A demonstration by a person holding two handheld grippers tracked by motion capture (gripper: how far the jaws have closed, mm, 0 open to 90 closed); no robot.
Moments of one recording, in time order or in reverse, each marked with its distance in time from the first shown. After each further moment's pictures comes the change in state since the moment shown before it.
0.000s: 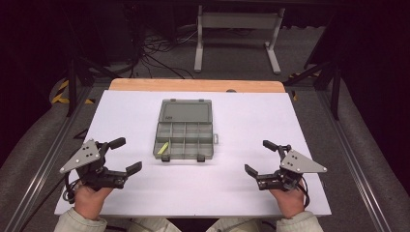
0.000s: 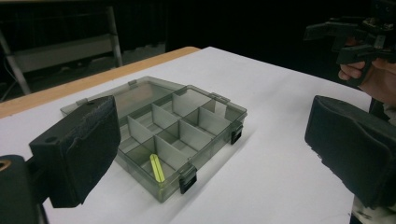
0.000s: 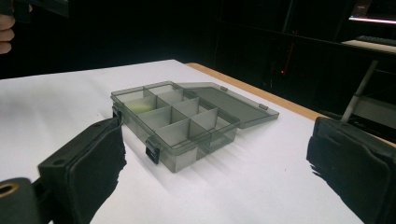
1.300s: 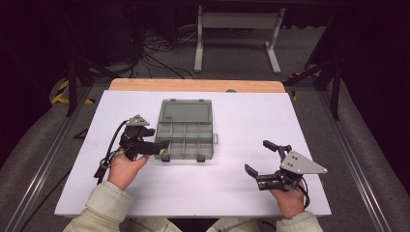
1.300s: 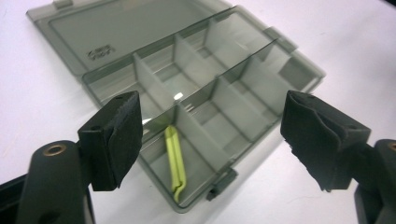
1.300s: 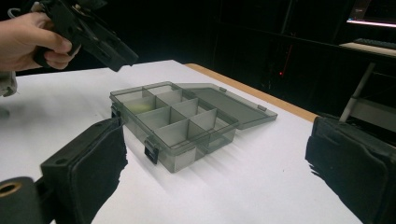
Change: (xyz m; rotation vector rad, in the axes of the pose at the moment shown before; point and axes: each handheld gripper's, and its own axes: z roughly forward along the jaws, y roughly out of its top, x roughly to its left) left arm 0.034 0.022 0.117 0.432 0.064 -0.185; right arm 0.001 0.000 -0.001 -0.003 -0.005 -0.011
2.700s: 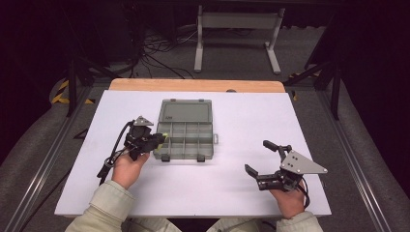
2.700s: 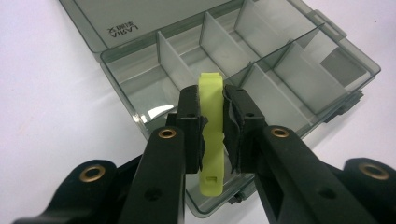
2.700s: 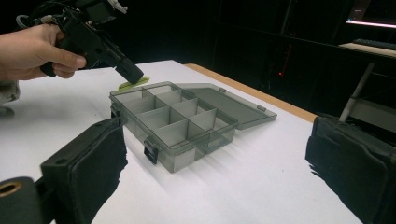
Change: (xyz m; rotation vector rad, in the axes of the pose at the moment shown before) left arm 0.006 -0.005 0.023 0.064 0.123 -0.060; right arm 0.000 0.000 0.000 -0.003 -0.003 -0.001
